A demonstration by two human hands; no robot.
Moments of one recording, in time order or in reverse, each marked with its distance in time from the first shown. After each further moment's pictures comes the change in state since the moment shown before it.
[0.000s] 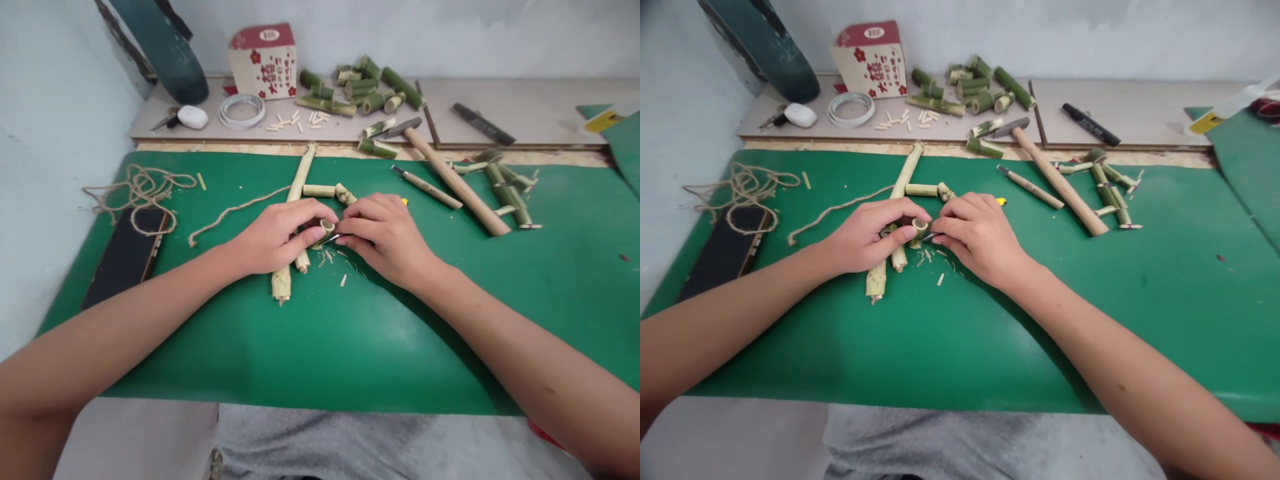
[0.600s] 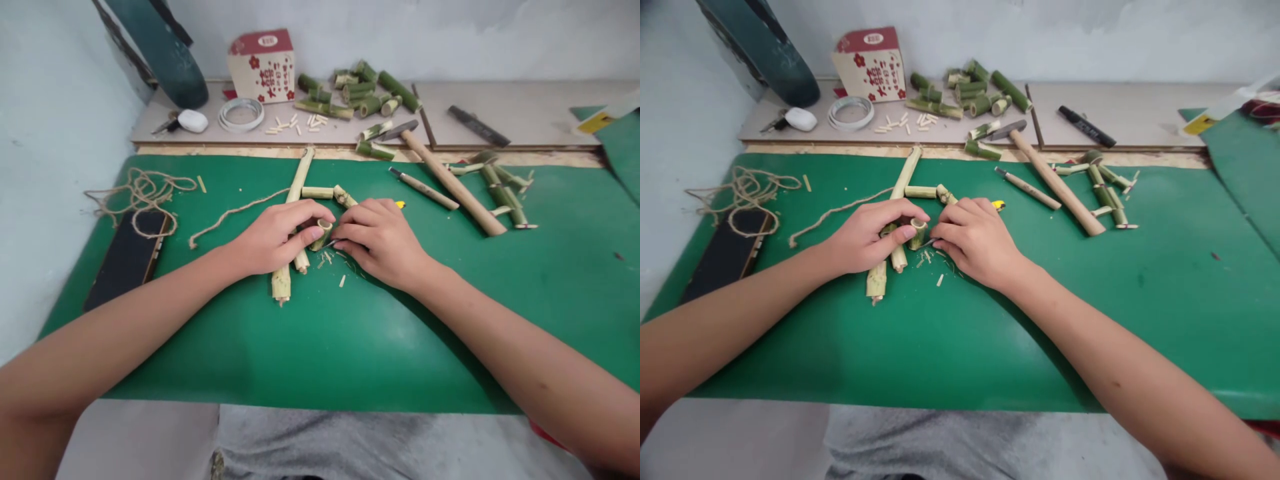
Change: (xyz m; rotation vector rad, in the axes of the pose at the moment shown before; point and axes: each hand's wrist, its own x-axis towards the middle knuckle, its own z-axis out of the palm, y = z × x) left_hand 0.000 0.000 0.000 -0.001 0.014 -0.010; right_hand -0.001 -0.002 -0.001 -0.039 -0.062 -0.027
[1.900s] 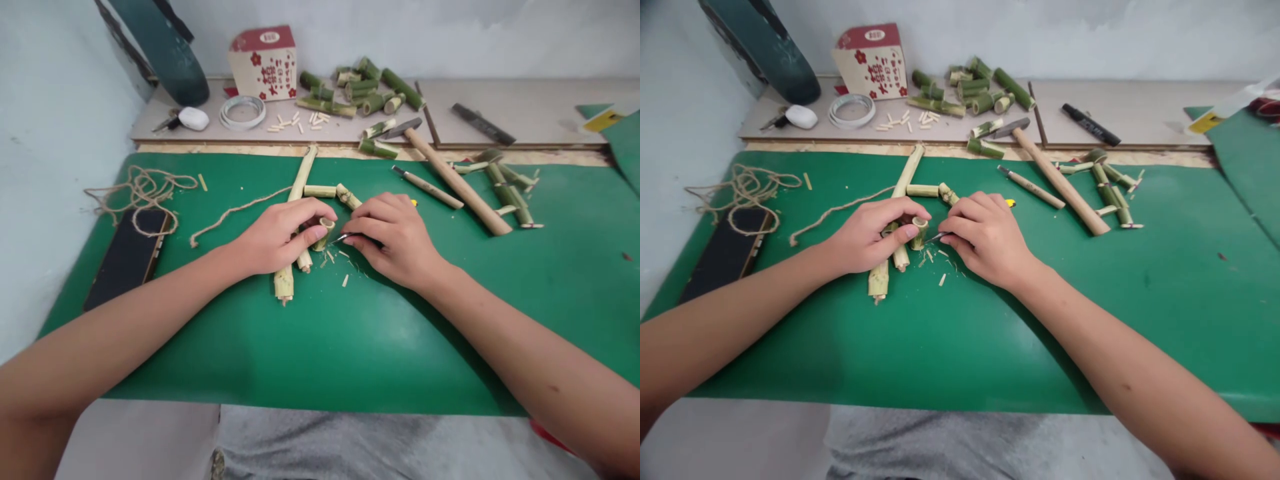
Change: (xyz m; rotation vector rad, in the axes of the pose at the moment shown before) left_hand 0.000 0.001 0.000 0.011 0.013 -0.024; right_hand -0.004 0.003 -0.001 -0.015 0.066 0.028
